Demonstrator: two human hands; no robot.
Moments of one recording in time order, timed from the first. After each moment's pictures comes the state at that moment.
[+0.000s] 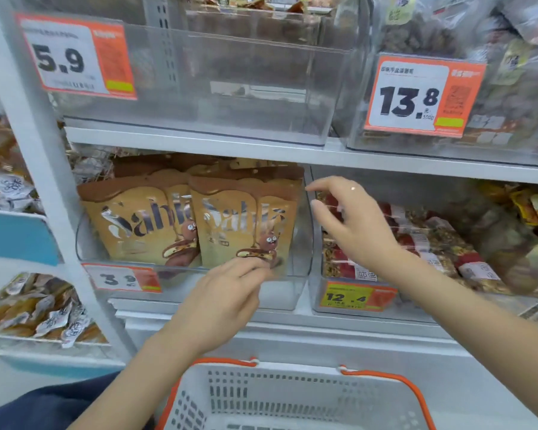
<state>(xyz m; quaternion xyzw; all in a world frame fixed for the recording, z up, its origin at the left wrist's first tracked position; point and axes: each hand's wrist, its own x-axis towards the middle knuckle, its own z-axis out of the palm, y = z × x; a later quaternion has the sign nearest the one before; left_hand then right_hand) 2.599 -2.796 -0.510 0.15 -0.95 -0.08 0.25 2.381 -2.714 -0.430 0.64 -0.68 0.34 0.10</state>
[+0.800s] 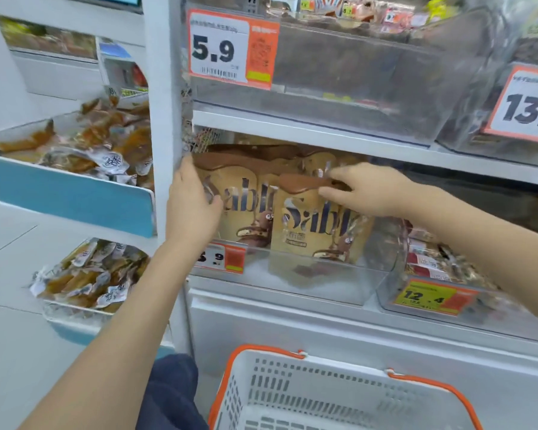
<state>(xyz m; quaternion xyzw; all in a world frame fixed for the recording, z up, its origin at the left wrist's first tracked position) 2.687 -2.913 -0.467 0.48 -0.74 -0.18 0.43 2.448 -2.803 -0.386 0.68 -0.73 -0.03 0.09</state>
